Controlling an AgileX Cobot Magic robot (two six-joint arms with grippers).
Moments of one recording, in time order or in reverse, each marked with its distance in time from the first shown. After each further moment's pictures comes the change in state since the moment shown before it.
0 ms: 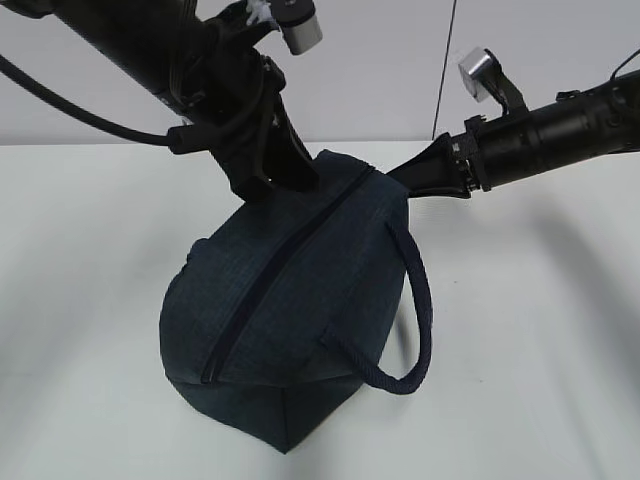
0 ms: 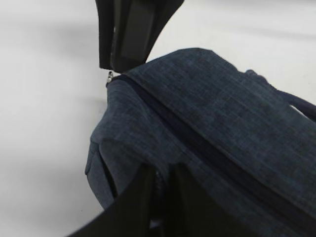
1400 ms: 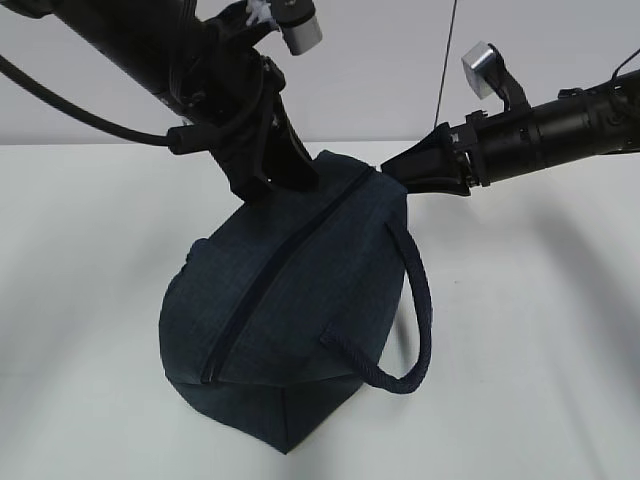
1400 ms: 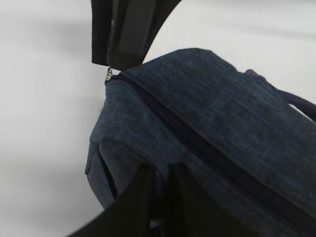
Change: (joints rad) left arm 0.000 0.000 0.000 0.002 0.001 0.000; right arm -0.005 0.000 0.000 0.018 -0.004 0.018
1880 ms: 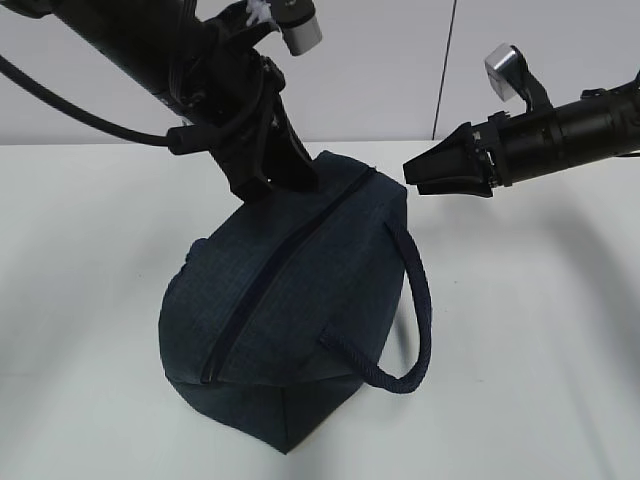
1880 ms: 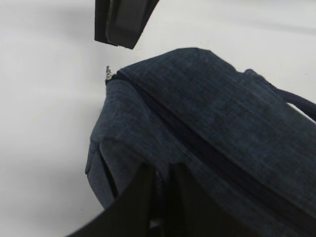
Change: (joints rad) left arm 0.000 0.000 0.000 0.002 0.000 0.000; right arm -0.050 0.000 0.000 -0.025 -0.002 0.038
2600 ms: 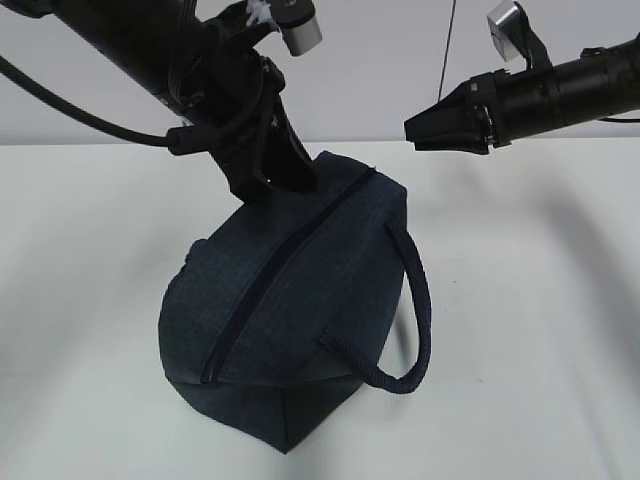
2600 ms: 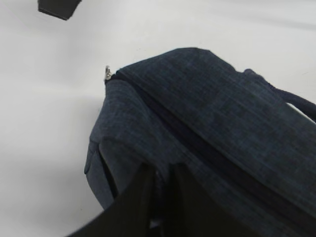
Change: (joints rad) left arm 0.000 0.000 0.000 0.000 0.002 0.000; right arm -0.002 0.048 -0.194 0.000 -0.006 0.134
